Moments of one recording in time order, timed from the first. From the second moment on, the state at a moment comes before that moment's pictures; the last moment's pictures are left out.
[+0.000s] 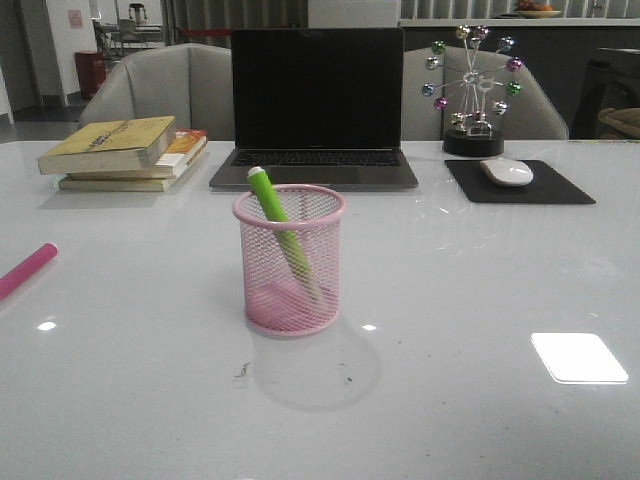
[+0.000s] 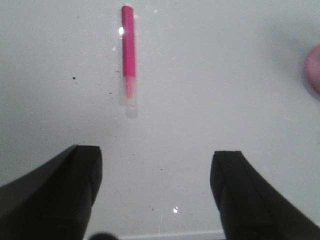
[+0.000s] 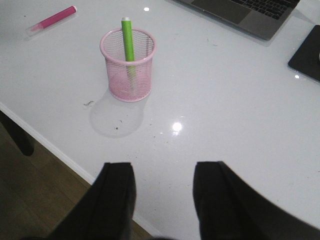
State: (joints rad) left arm -0.15 1.17 -0.88 0.04 0.80 -0.05; right arm 0.58 0.49 -0.62 -0.04 0.72 0.01
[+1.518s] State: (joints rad) left arm -0.09 2.09 -1.49 0.07 0.80 -0.05; right arm 0.58 0.49 -0.62 -0.04 0.72 0.01
